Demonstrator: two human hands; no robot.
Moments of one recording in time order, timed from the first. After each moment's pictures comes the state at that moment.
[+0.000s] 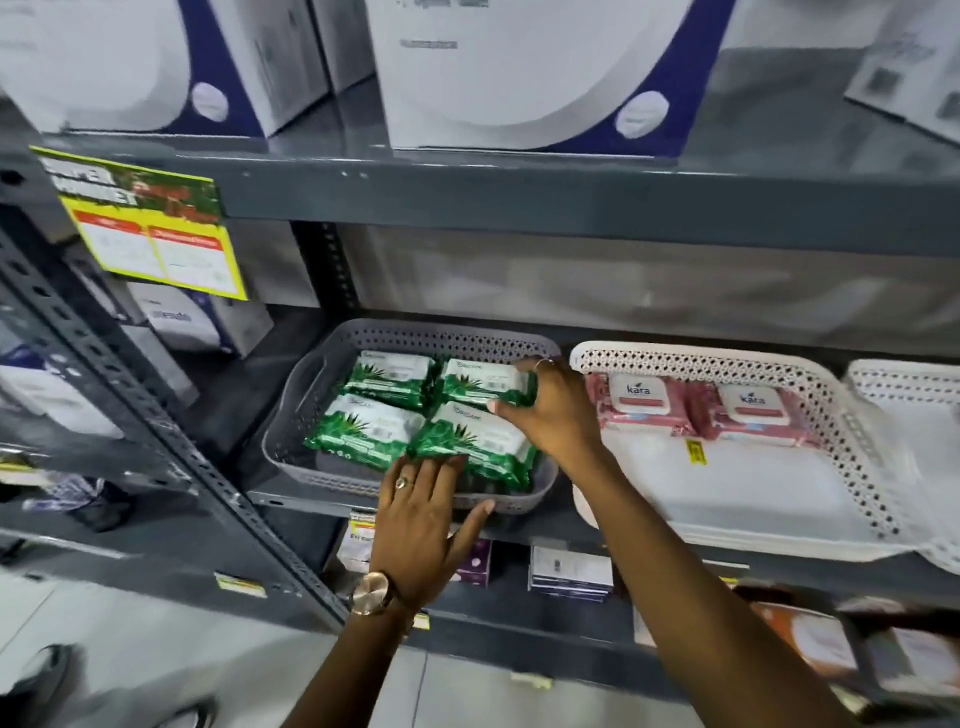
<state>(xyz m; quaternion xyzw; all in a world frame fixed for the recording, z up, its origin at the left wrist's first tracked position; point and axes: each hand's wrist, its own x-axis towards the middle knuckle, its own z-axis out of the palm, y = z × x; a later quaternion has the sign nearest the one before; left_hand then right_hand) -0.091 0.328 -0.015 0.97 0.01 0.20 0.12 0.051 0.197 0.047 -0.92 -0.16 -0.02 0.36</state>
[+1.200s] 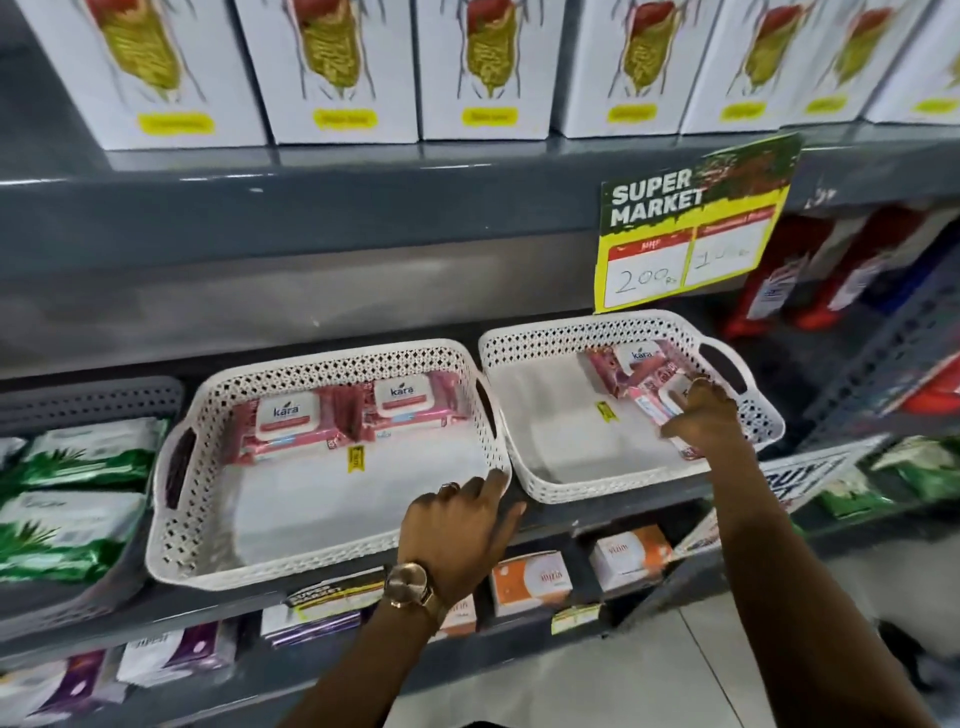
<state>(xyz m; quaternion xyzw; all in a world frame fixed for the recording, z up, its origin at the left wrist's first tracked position) 0.005 -0.040 -0.008 0.96 -0.23 0.14 0.06 0.085 -0.332 0.025 -0.88 0.30 -0.03 0.36</state>
